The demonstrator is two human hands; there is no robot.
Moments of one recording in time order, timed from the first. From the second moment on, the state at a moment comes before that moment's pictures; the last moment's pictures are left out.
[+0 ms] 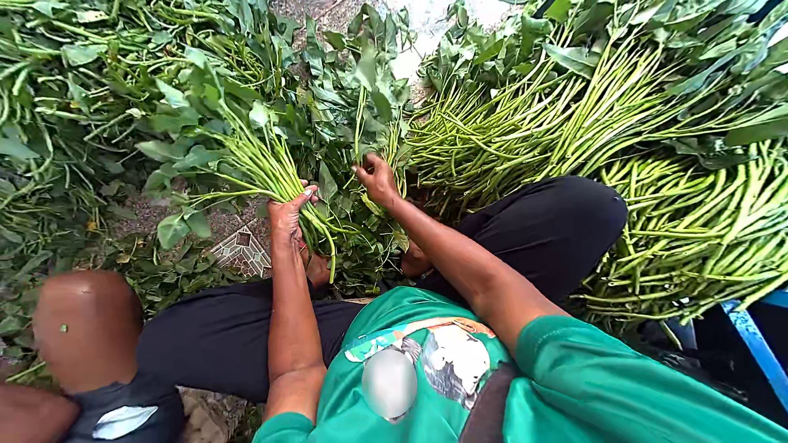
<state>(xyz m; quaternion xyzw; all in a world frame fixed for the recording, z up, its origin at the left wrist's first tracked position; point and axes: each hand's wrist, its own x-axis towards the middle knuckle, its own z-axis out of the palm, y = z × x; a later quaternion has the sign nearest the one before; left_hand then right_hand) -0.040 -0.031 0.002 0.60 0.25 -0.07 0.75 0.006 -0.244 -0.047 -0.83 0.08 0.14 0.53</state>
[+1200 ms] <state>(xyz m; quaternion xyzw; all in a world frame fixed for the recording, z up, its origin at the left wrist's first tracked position) -0.045 -0.009 0.017 0.64 0.23 0.07 0.73 -0.068 -0.179 0.000 -0.87 -0.38 0.07 0.30</state>
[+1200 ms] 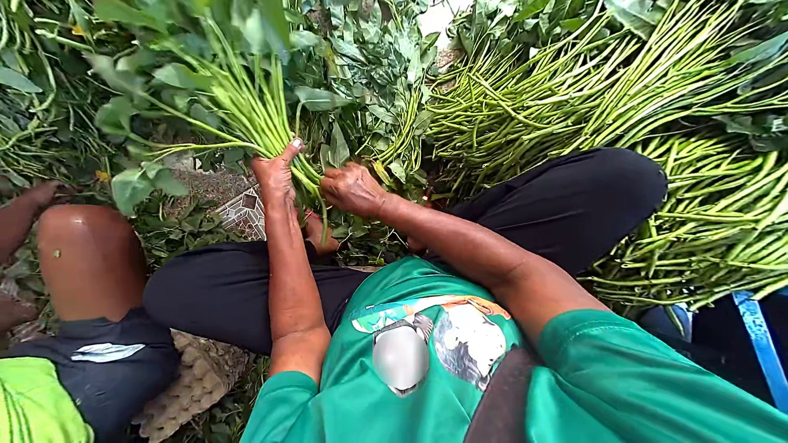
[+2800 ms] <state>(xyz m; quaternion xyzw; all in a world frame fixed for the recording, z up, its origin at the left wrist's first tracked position) -0.051 -0.033 -0.027 0.66 0.31 -0.11 0.67 -0.076 -0.194 0.095 -0.92 -0.12 0.27 0.26</state>
